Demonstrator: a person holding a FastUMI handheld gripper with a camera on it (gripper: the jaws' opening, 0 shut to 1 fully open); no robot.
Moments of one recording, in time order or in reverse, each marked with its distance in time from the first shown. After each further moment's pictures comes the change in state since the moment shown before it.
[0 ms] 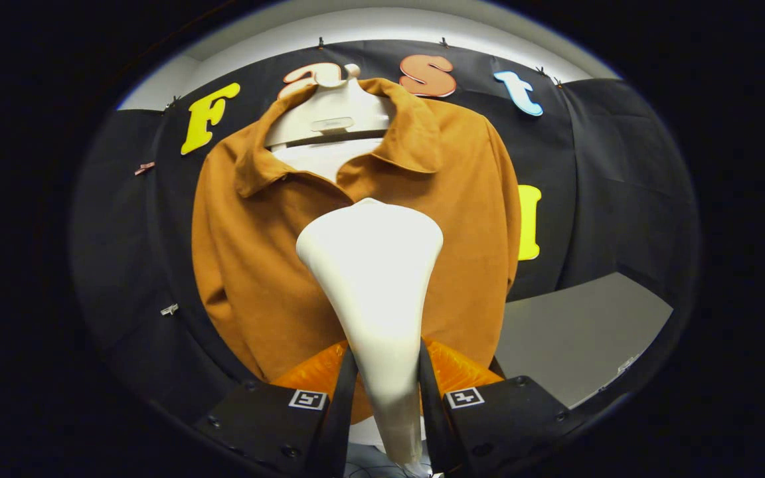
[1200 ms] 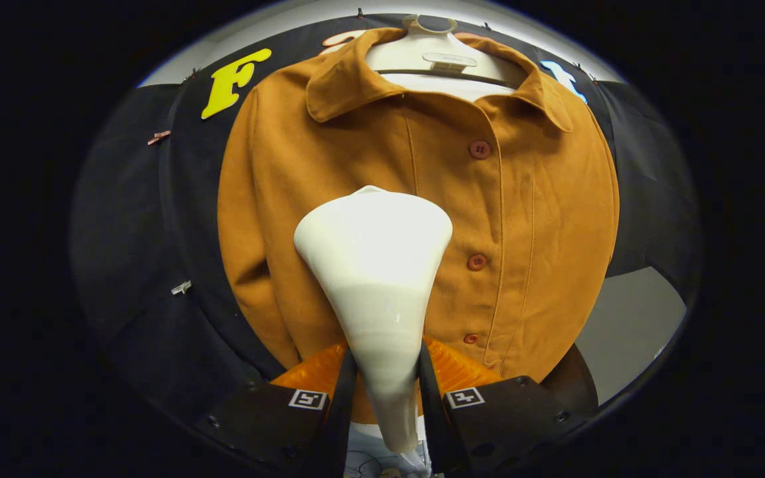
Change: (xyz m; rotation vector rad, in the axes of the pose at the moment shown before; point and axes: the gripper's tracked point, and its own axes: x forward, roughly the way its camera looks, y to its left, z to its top) arm 0.057 0.092 -0.066 -0.036 0.159 0.034
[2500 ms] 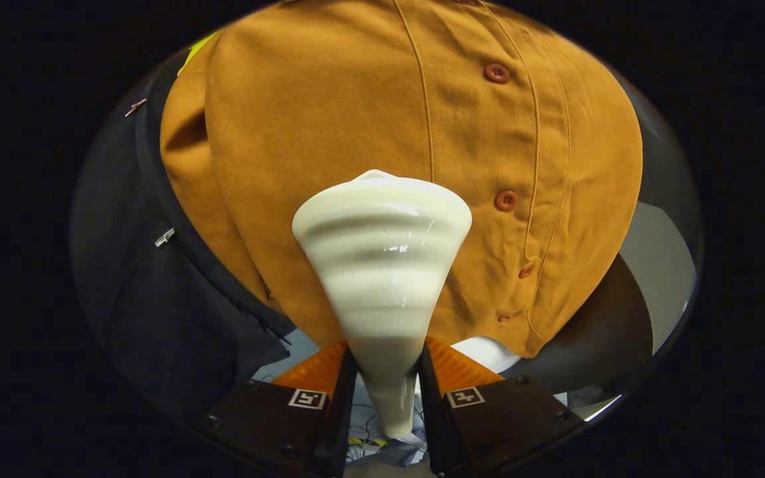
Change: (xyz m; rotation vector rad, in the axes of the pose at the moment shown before) arm 0.023 -0.014 -0.141 0.043 0.361 -0.025
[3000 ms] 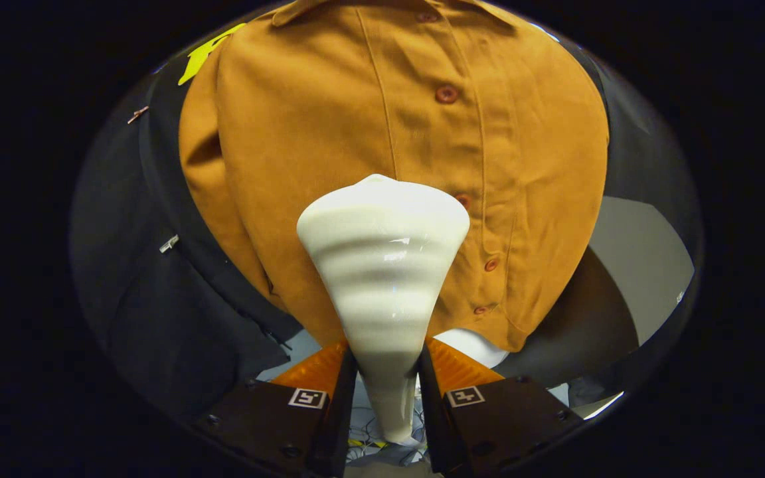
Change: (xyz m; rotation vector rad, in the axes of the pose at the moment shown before) arm -0.052 -0.021 0.022 0.009 -0.124 -0.006
